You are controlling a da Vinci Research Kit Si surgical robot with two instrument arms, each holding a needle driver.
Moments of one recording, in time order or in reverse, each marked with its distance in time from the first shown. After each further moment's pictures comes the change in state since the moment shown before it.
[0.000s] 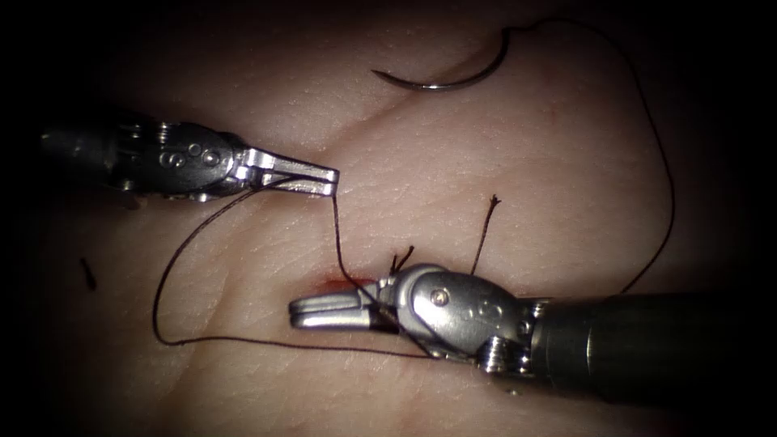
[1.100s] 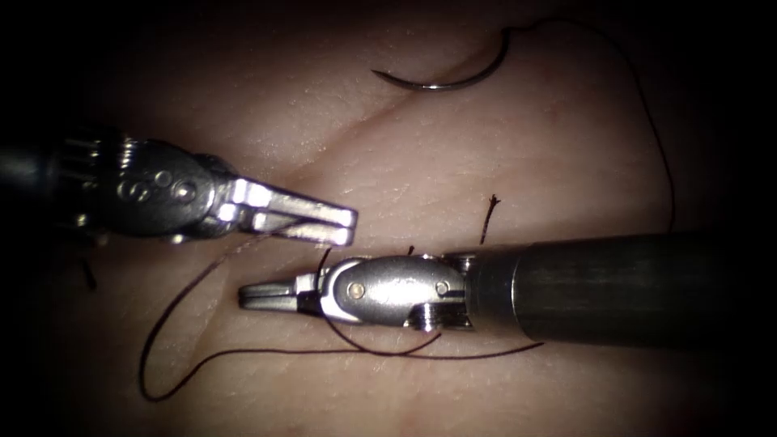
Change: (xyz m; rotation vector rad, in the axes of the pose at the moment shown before) right arm -0.009 0.003 0.004 0.002 -0.322 -0.116; left arm 0.012 0.003 0.003 -0.057 0.027 0.018
